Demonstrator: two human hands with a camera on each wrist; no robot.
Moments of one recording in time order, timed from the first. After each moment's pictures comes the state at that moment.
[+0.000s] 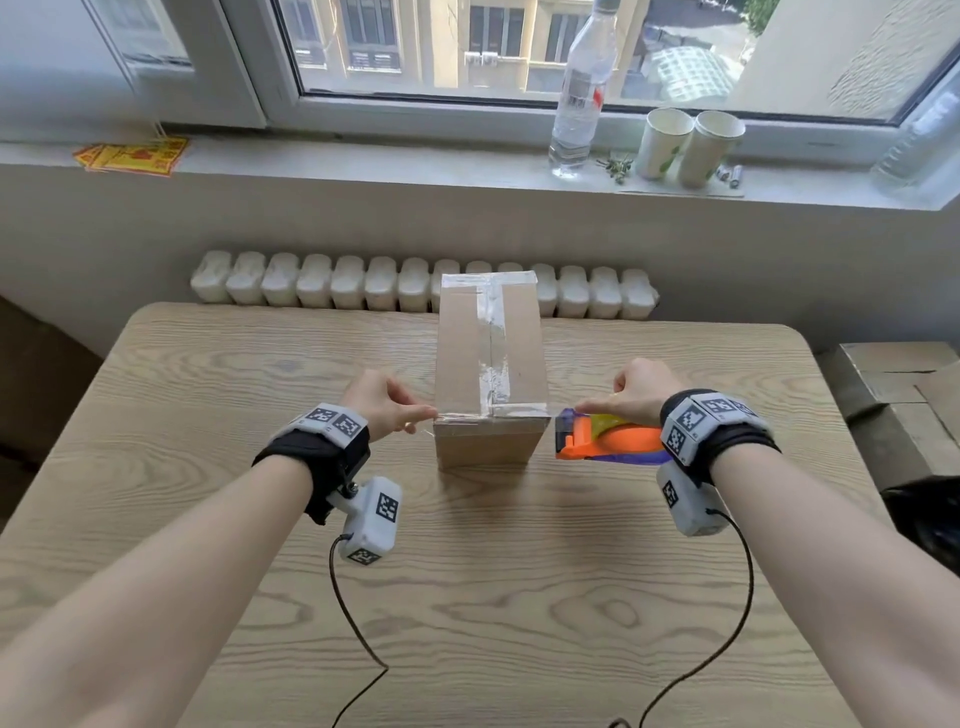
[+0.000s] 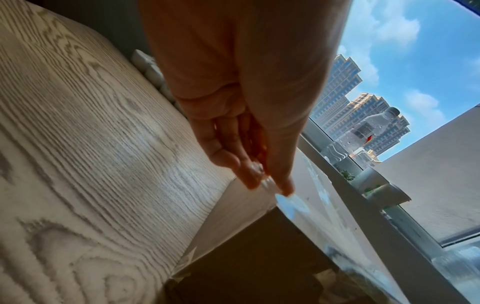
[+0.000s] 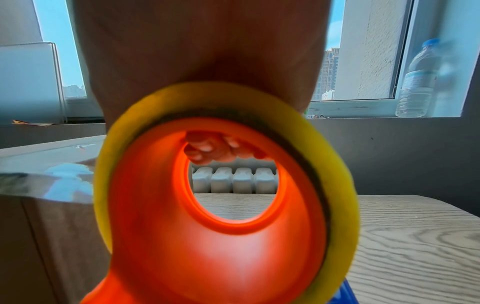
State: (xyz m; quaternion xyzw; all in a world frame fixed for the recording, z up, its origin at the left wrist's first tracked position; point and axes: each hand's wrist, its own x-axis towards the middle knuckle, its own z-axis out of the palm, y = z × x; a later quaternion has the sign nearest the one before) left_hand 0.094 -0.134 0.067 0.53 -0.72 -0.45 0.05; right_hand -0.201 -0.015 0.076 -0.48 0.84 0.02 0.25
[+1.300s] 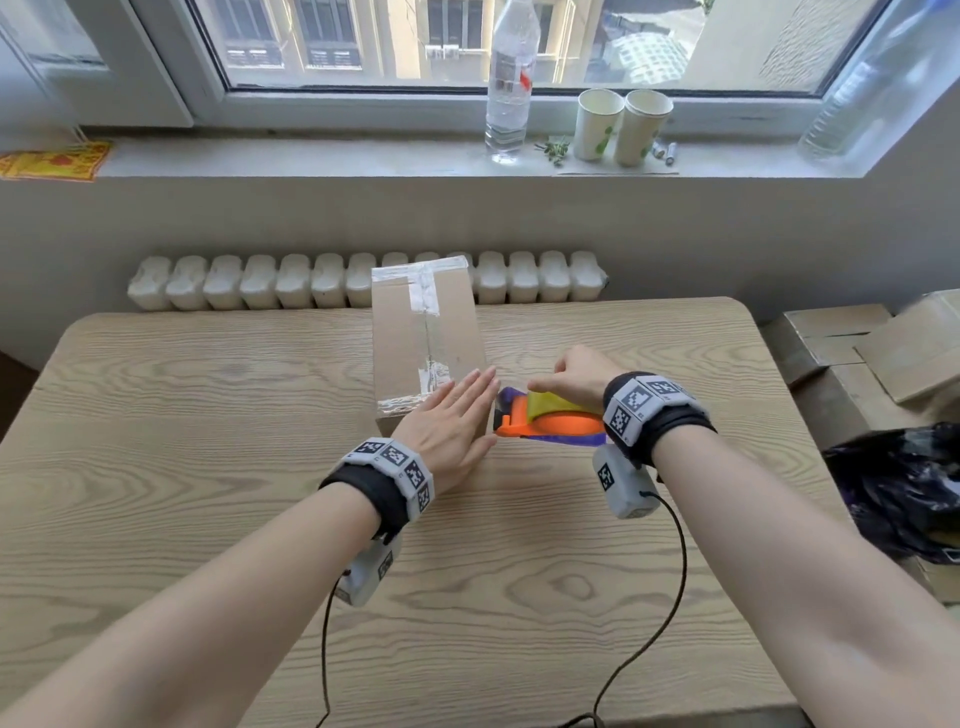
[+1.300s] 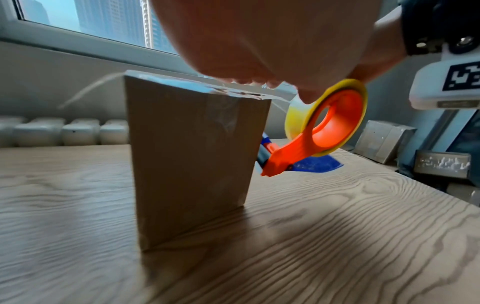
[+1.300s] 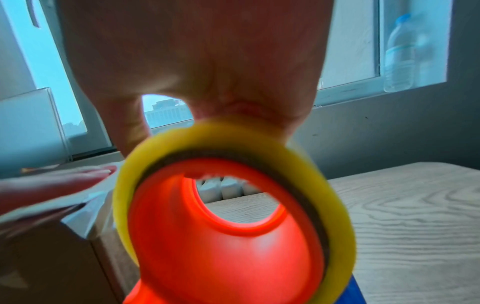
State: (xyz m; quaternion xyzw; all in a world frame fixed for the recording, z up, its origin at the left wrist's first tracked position) left_hand 0.009 -0.051 0.039 0.22 -0.97 -0.11 -0.04; right_hand -0.197 0.000 0.079 -0.44 0.84 -0.05 0.32
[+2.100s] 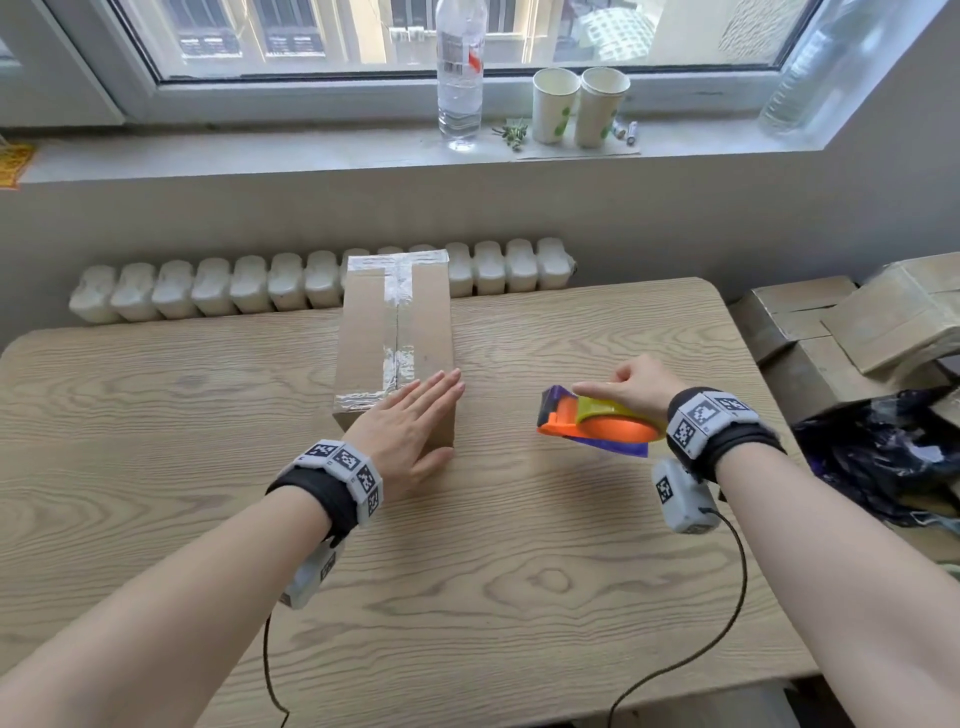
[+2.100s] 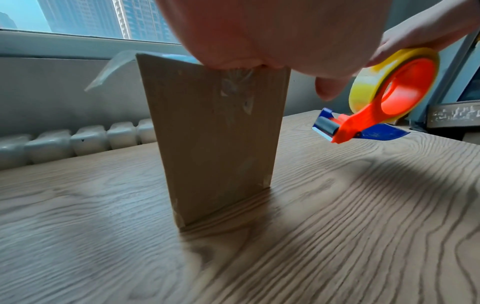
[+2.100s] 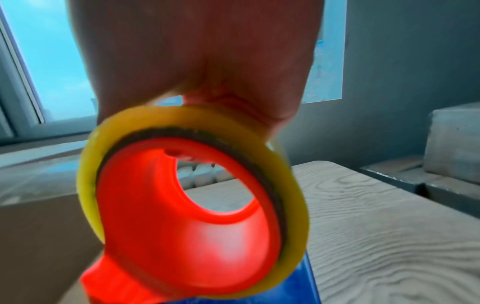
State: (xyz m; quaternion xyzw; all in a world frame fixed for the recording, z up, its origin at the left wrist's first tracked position) left_hand 0.015 -0.069 0.028 0.16 -0.98 -0.08 -0.04; right_hand -0.262 0.073 0.078 -0.33 0.87 -0.14 0.34
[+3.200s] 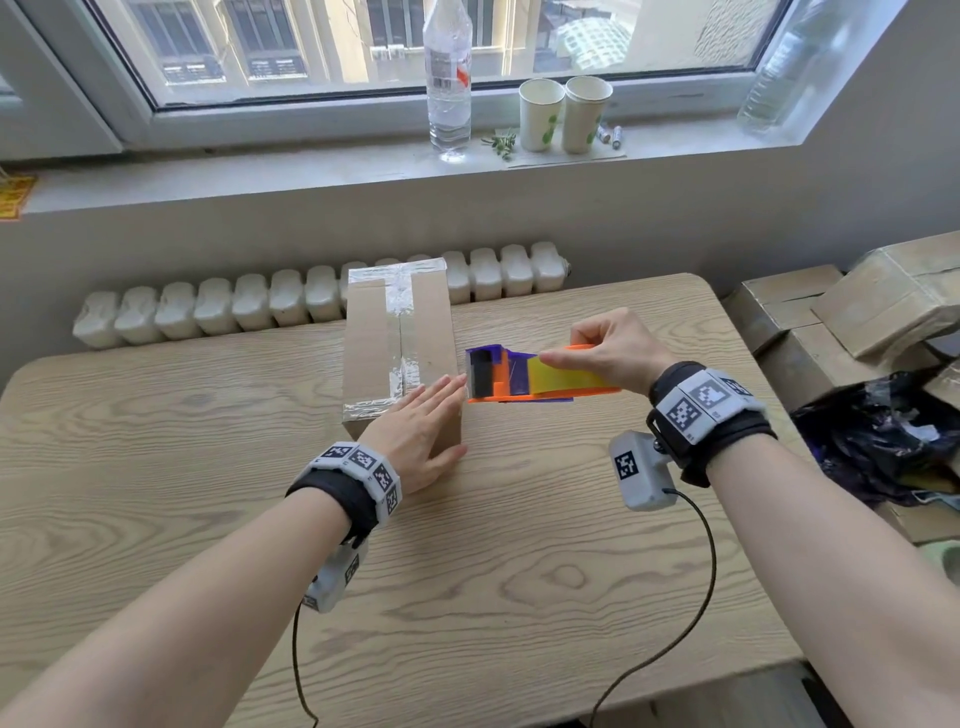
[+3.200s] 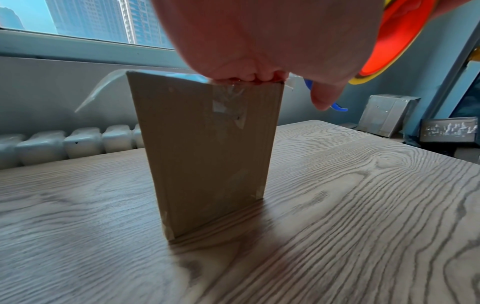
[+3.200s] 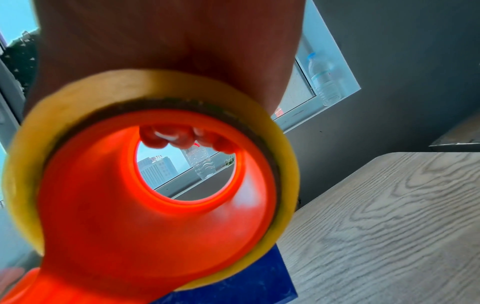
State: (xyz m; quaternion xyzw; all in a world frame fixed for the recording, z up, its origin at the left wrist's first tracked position) left_hand 0.012 -0.069 0.033 0.17 -0.97 -0.16 -0.03; right_hand -0.222 0.052 0.125 -0.43 0.77 -0.33 0.33
